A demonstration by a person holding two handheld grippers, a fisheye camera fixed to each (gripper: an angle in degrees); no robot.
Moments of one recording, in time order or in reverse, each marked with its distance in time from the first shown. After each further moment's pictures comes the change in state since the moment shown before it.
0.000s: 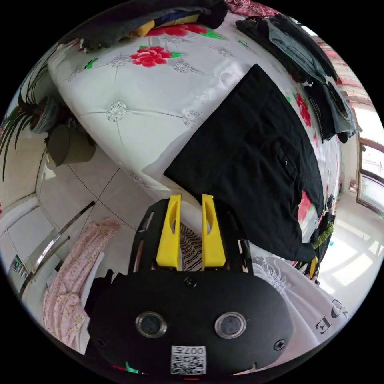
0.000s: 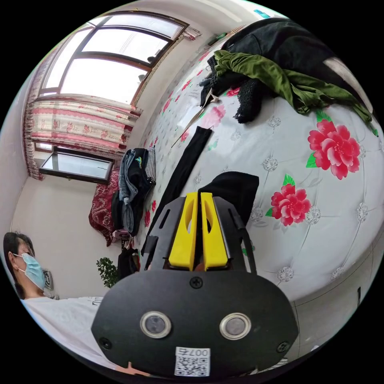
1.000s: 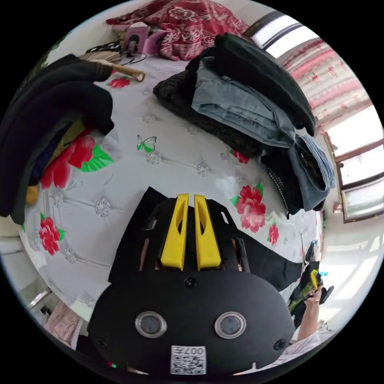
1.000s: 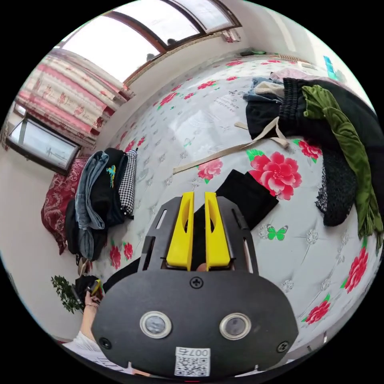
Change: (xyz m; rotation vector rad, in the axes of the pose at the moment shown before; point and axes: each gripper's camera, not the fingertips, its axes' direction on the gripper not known) left arm 0.253 -0.220 -0.011 0.438 0.101 0.101; right arm -0.109 -0.160 0.301 0.034 0.331 -0.157
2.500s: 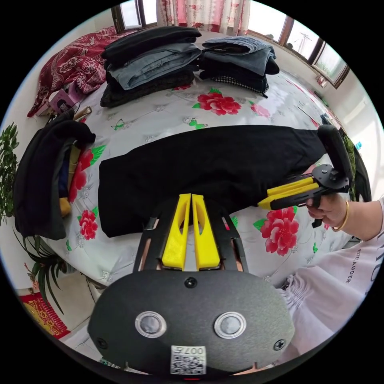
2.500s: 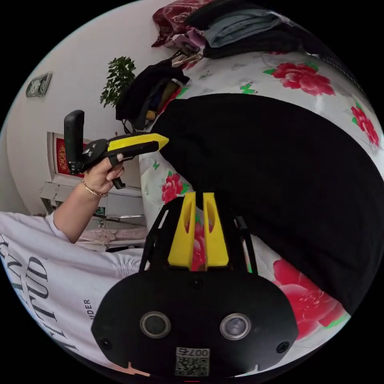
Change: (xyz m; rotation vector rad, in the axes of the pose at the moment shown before) left arm 0.095 0.236 0.025 -0.135 -0.199 0.659; right arm -0.197 0.443 0.284 -0.943 -0.460 -1.041
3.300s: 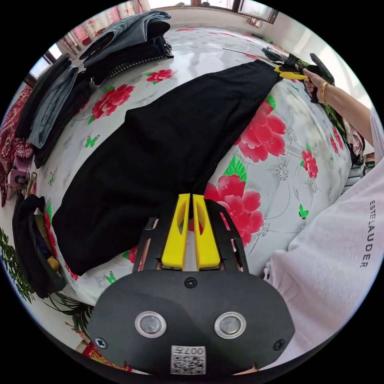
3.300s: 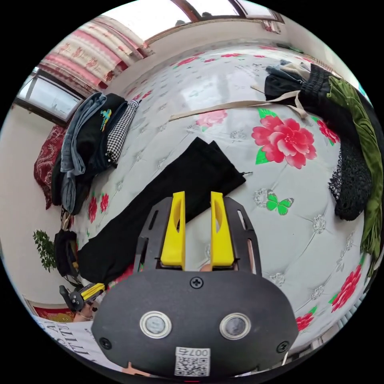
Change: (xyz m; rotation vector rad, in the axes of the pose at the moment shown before) left arm 0.115 -0.008 0.045 -0.144 0.050 0.416; right arm 0.261 0.340 -0.346 0.684 0.491 0.860
